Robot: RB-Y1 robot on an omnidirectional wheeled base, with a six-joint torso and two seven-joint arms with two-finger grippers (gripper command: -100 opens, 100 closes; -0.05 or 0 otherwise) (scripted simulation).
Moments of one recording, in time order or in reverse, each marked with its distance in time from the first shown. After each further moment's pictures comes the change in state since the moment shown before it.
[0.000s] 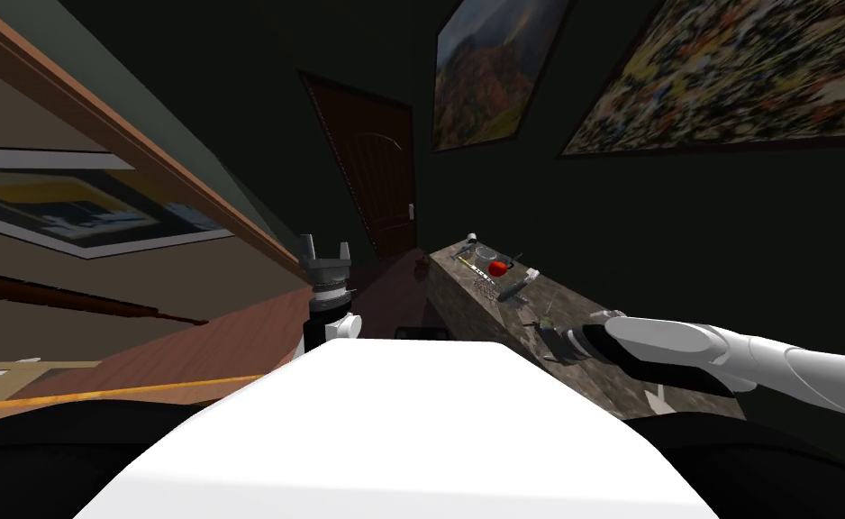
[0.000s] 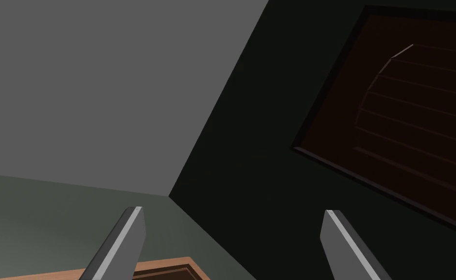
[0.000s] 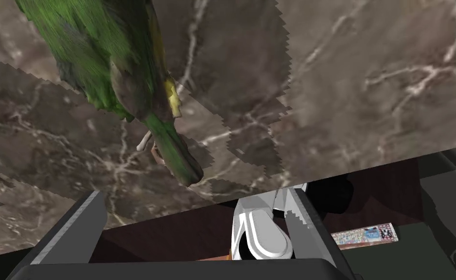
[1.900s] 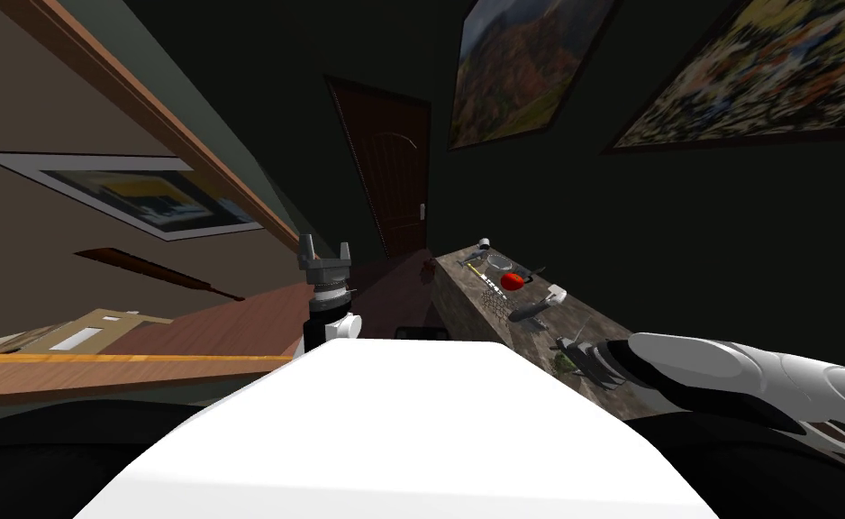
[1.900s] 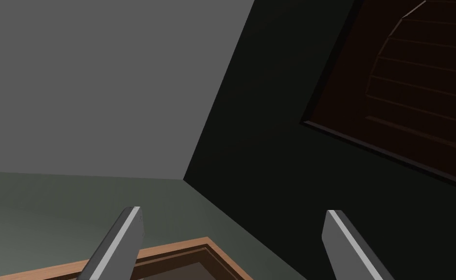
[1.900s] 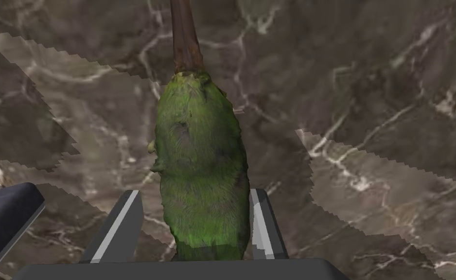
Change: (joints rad) left arm 0.000 0.000 0.000 0.000 0.000 0.000 0.000; right arm 0.039 -0.013 0.083 0.092 0.155 0.025 0.071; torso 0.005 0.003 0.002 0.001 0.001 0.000
